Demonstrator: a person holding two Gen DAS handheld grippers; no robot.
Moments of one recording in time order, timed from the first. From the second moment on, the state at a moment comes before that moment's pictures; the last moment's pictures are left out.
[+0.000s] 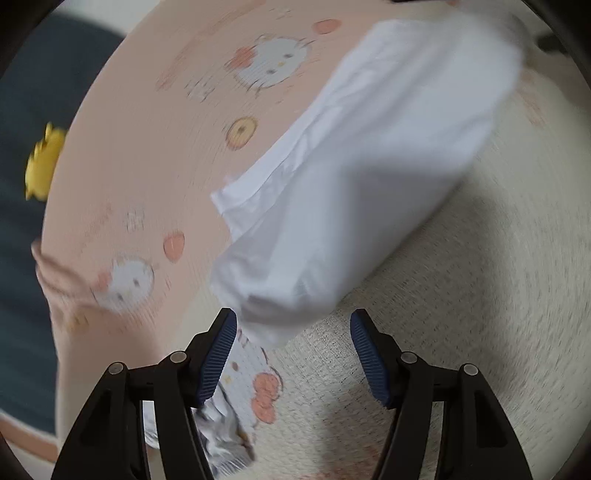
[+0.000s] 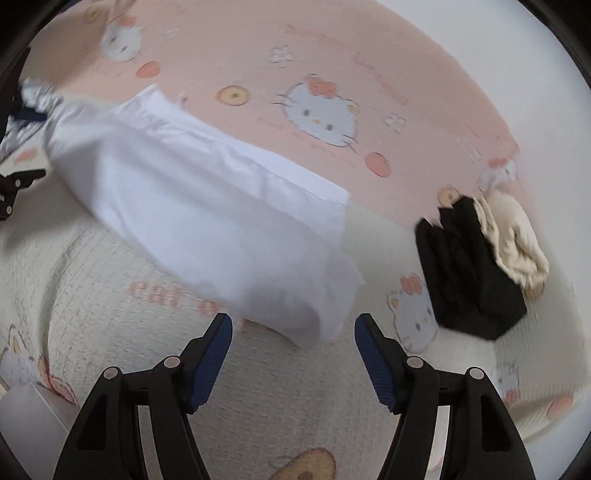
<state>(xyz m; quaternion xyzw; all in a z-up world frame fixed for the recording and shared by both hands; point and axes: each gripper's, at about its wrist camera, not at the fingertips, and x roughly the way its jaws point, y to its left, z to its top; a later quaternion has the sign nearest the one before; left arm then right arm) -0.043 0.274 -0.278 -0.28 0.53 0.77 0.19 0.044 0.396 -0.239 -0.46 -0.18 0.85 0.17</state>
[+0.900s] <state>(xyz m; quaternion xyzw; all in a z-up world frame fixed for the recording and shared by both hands) -0.031 0.275 -0.300 -0.19 0.63 0.71 0.24 0.014 0.368 -0.314 -0.48 -0.53 0.69 0.14</state>
